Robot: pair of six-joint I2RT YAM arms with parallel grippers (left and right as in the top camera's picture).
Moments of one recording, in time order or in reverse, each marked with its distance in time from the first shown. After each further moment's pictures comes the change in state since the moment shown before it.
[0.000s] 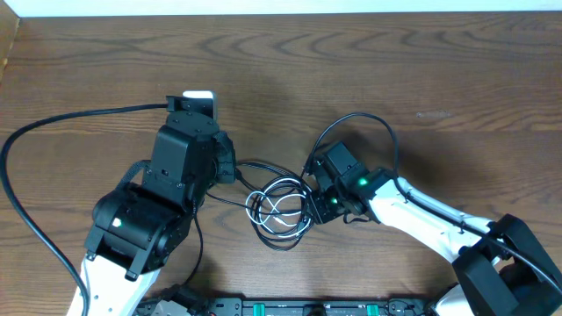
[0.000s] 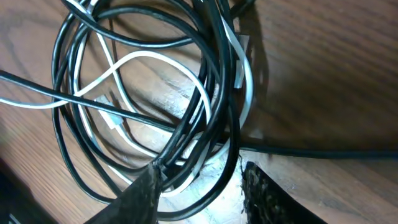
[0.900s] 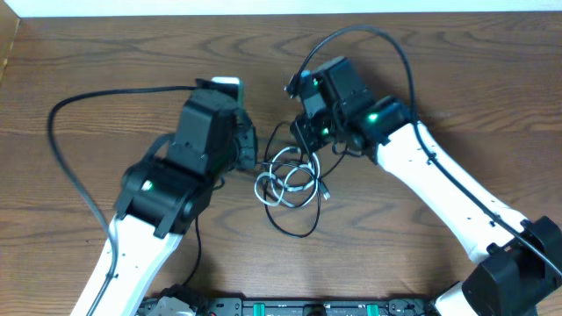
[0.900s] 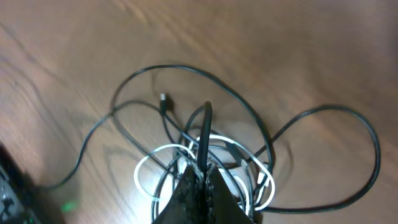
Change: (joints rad) left arm 0.000 0.144 0.000 0.109 0.157 0.000; right arm -0.103 0.065 0.640 -0.286 0.033 -0.177
